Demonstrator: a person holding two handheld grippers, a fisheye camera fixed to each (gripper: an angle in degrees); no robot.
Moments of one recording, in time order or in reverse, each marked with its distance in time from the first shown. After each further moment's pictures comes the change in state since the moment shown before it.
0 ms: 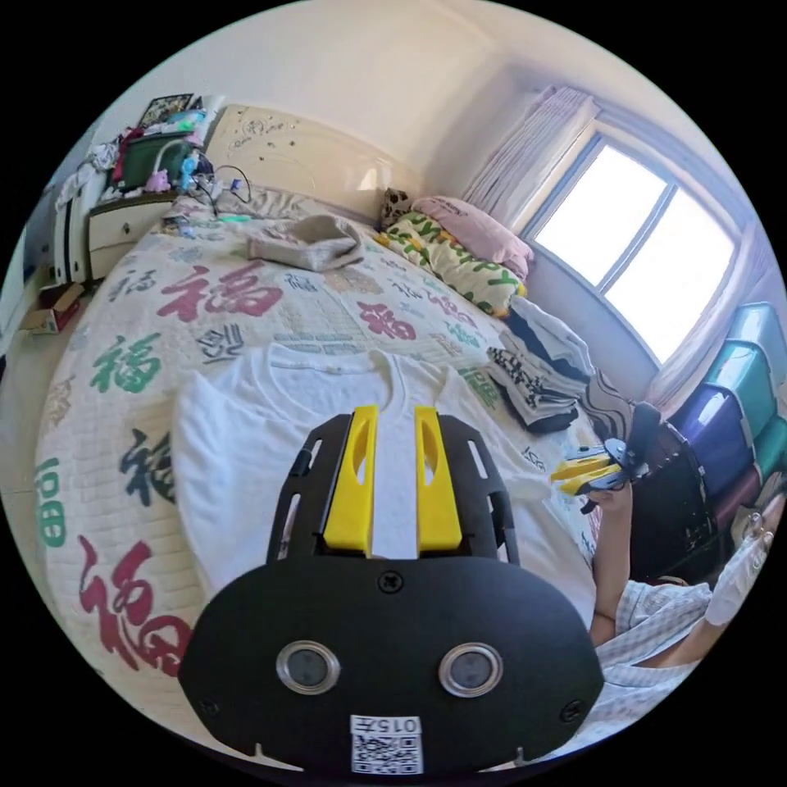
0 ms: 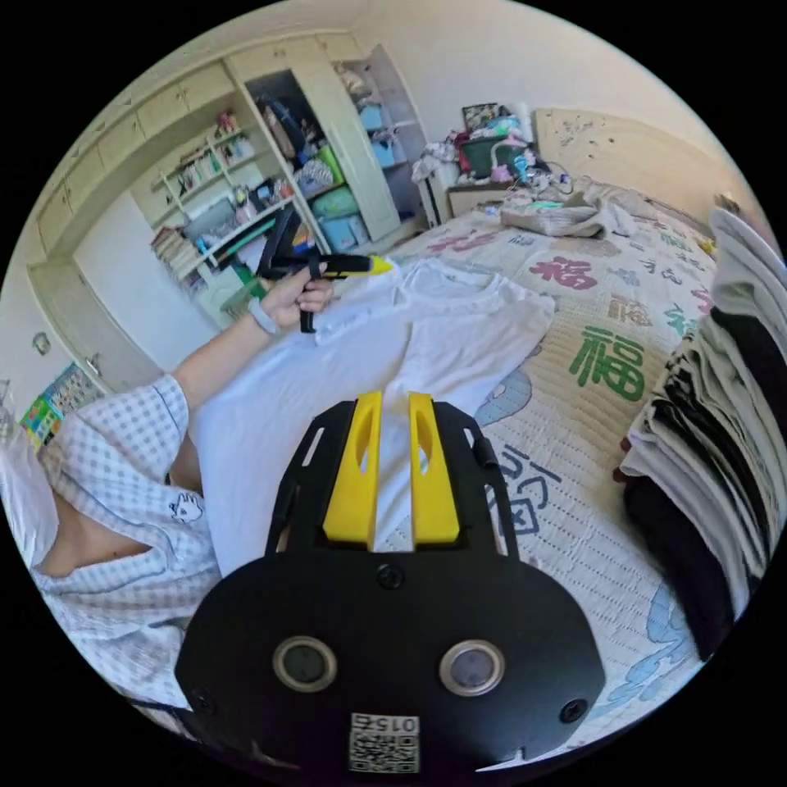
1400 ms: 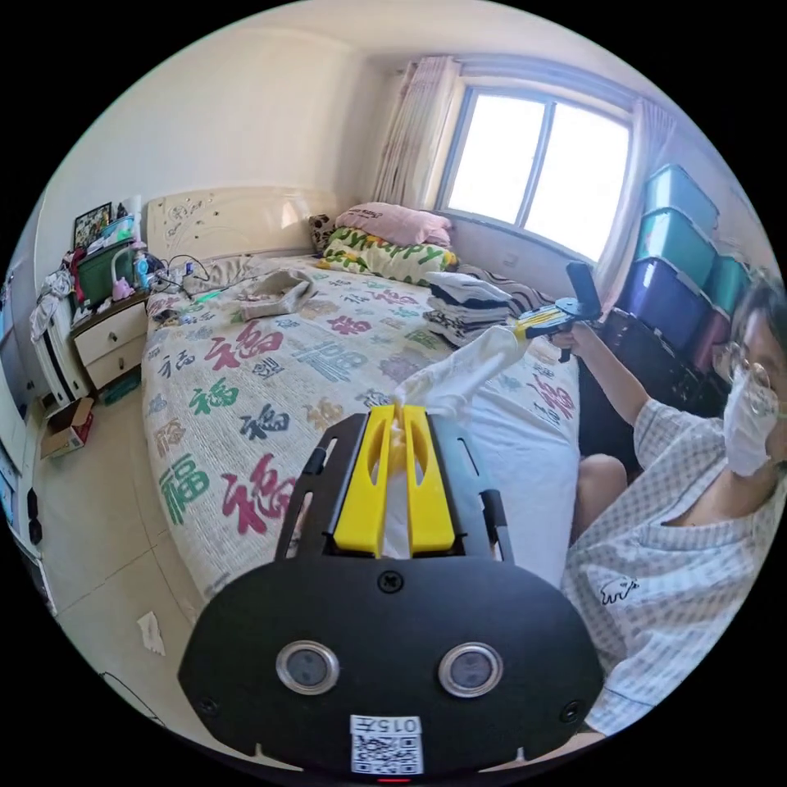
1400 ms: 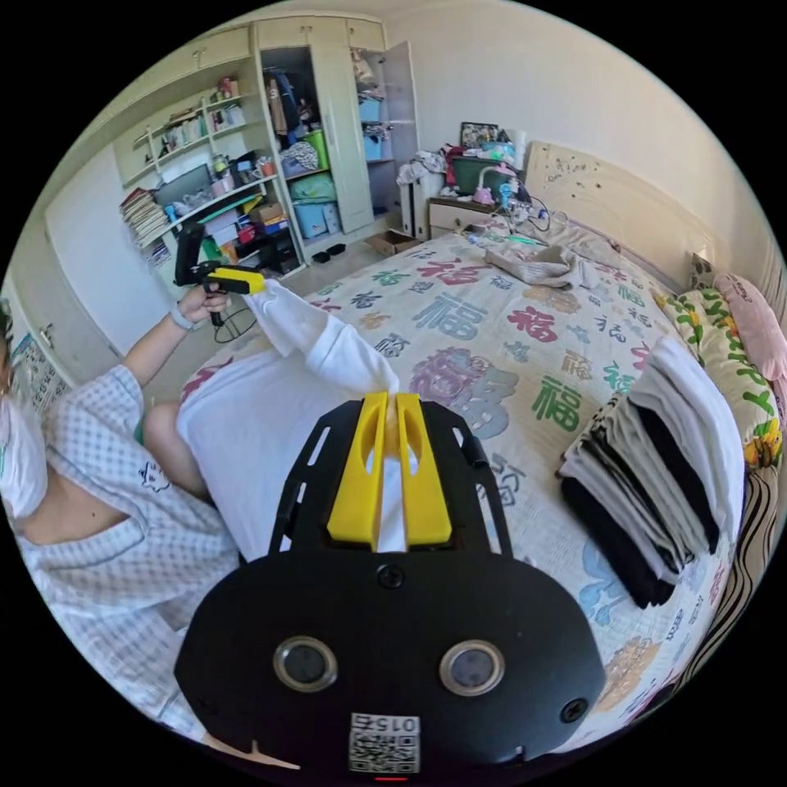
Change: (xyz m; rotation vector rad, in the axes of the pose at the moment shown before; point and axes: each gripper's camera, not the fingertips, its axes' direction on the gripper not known) left arm 0.117 0.215 -0.289 -0.039 0.080 0.411; right arm -0.189 0.060 -0.011 -0.189 0.237 -0.231
